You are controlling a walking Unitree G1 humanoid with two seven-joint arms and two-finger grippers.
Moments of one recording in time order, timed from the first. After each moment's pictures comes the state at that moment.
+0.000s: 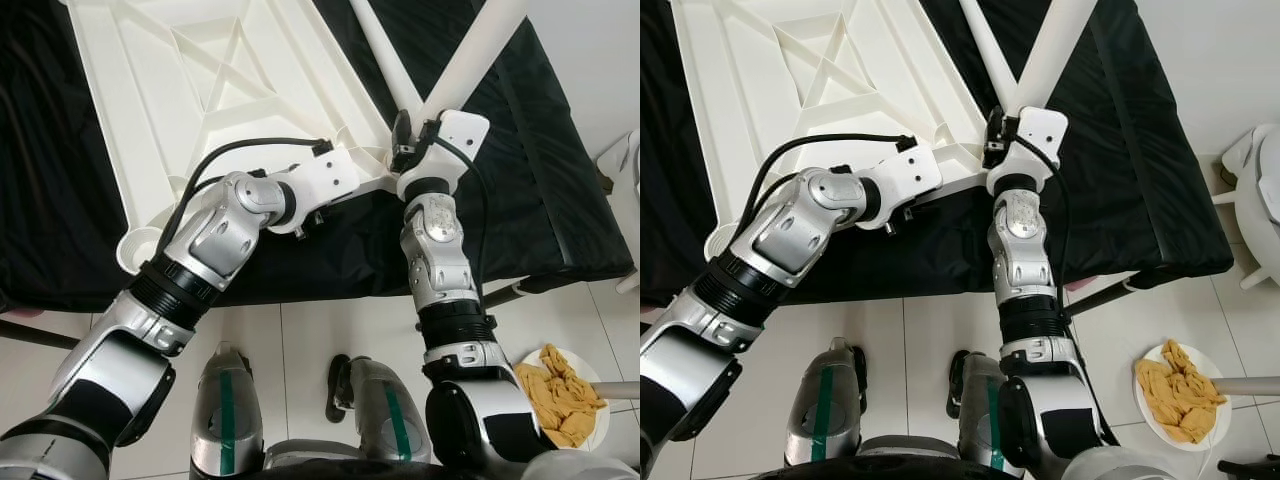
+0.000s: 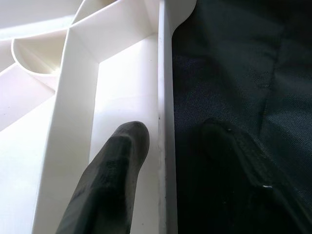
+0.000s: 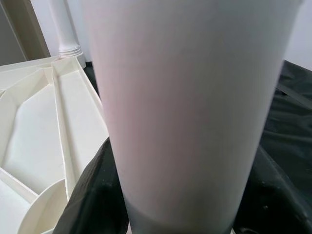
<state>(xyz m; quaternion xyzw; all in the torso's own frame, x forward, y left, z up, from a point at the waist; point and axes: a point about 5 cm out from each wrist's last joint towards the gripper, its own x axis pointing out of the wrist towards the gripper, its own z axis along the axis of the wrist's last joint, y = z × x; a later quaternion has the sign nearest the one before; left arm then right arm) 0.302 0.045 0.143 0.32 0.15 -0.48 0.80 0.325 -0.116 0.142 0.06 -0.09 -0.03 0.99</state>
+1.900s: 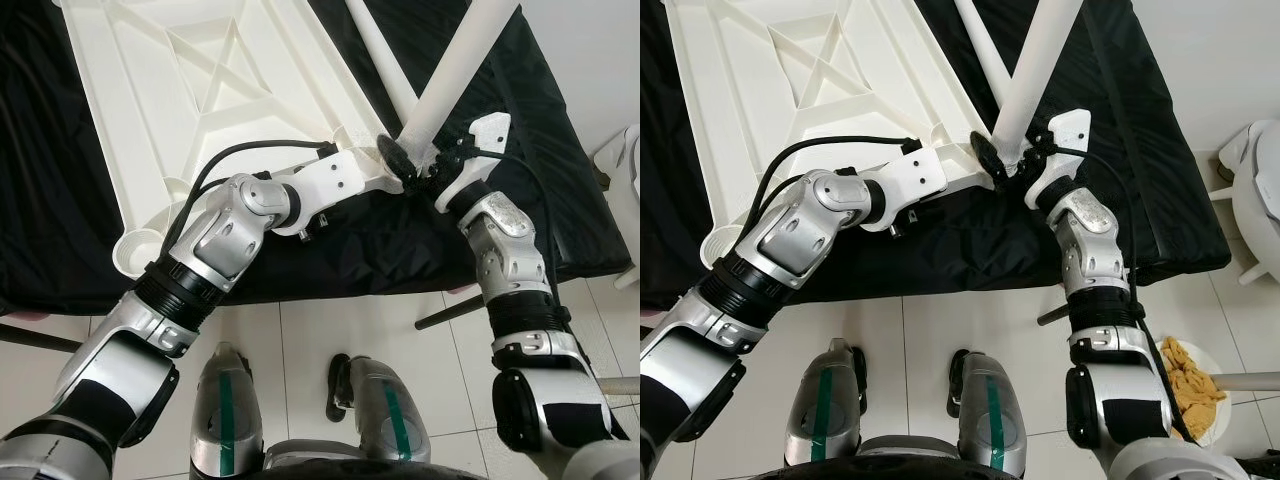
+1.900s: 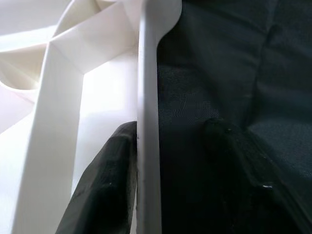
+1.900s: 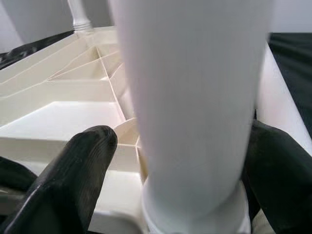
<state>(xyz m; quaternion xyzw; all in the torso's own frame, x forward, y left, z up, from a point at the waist) 0.300 0.039 0.141 0.32 0.15 -0.49 0.80 0.334 -0.170 0.139 0.01 -0.04 0.32 0.95</state>
